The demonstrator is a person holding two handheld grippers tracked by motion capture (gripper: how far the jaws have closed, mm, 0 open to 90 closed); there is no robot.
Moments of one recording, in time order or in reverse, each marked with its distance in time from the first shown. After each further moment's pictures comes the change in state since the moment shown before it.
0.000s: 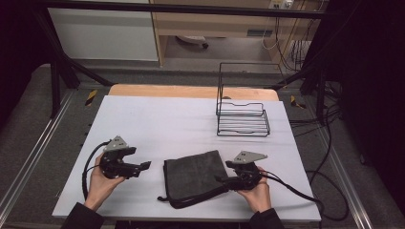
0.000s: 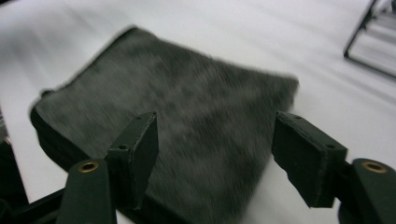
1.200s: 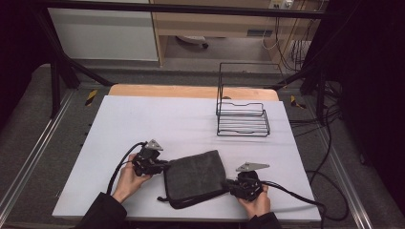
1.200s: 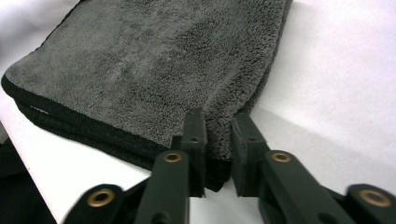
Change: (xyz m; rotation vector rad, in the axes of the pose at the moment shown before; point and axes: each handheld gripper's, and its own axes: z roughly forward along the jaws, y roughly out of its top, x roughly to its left) left arm -0.030 0.011 0.079 0.244 -0.087 0.028; right arm 0.001 -0.037 0.008 0.108 0.008 0.229
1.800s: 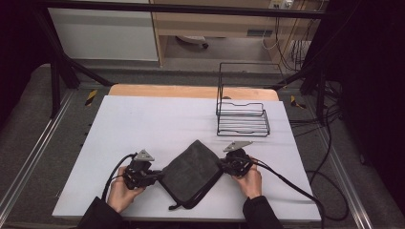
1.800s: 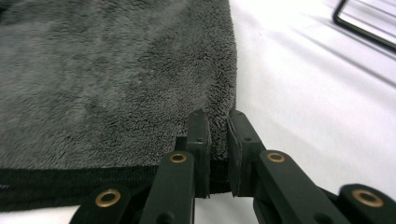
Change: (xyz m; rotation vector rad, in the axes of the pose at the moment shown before) left arm -0.023 -0.034 -0.027 -0.042 0.018 -0.088; right arm -0.017 0.062 0.033 0.046 -0.083 -0.230
